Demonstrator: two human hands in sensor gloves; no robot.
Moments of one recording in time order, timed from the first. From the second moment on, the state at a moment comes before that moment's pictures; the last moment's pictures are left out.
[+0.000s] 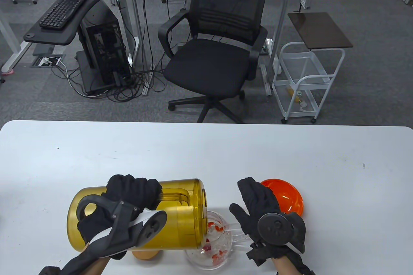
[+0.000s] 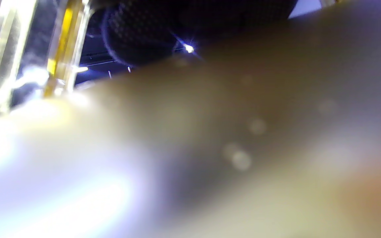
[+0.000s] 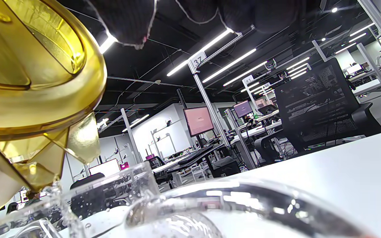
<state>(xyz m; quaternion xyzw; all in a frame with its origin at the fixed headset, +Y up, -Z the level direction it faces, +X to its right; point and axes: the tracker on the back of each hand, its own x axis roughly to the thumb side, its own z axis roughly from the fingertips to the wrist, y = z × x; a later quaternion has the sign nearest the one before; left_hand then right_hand) -0.163 -0.519 -0.250 0.19 -0.18 -0.15 0.95 0.135 -0.673 -0.299 0.21 -0.17 0.92 0.27</state>
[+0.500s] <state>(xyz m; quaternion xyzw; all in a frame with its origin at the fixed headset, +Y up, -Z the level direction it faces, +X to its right) -0.163 -0.520 -0.249 0.19 -0.18 -0.15 0.95 0.135 -0.673 -0.299 0.21 -0.17 0.92 0.27</state>
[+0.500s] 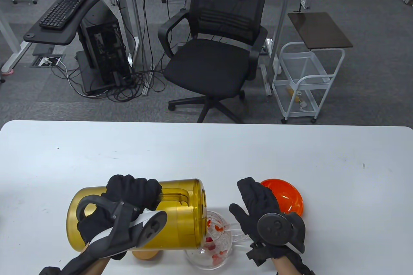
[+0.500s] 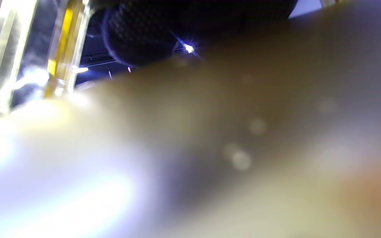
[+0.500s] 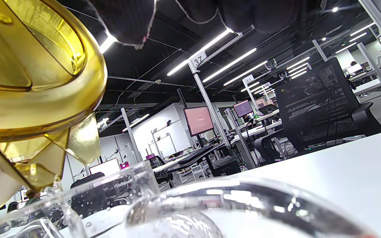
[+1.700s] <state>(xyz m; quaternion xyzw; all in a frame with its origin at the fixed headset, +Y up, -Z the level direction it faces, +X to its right) -0.157 -0.518 -0.247 0.20 -0.18 -0.16 0.95 0.136 -0.672 -0.299 0.21 -0.18 0.92 0.27</state>
